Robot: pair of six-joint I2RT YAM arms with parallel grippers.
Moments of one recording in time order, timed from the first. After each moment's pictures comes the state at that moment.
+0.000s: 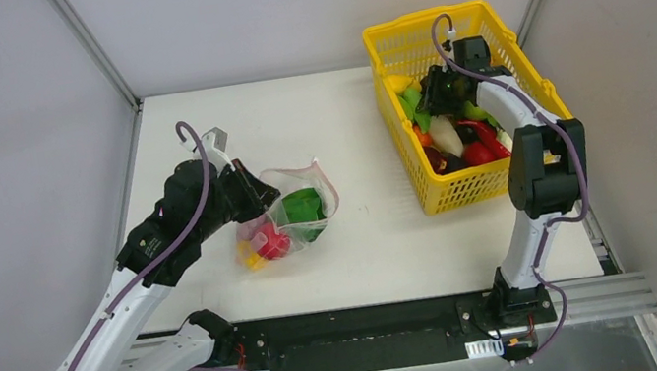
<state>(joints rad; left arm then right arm) -0.64 0.85 1.08 -0.70 -0.06 -0.76 0.06 1.90 1.52 -0.49 -0.28 0.33</state>
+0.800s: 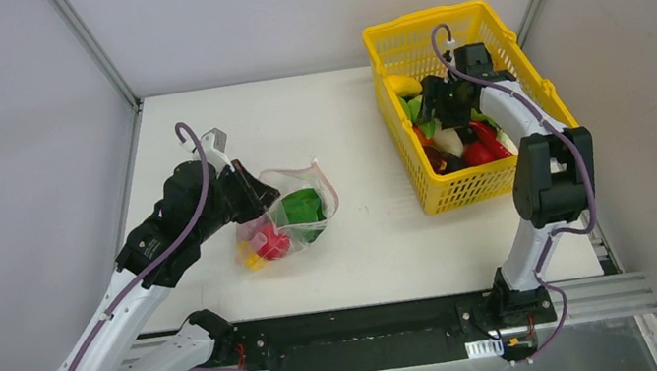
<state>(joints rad) -0.64 0.85 1.08 -0.70 -0.06 -0.76 0.06 1.80 1.45 -0.59 -0.24 0.27</state>
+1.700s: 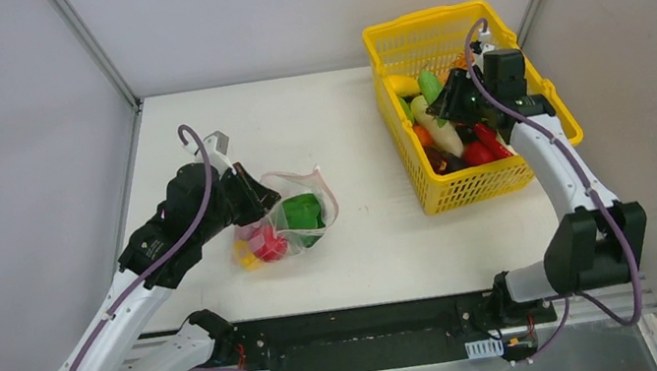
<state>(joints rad) -0.64 0.84 1.05 -0.70 -0.06 -0.76 0.06 1.43 1.25 -0.49 -0.28 0.40</state>
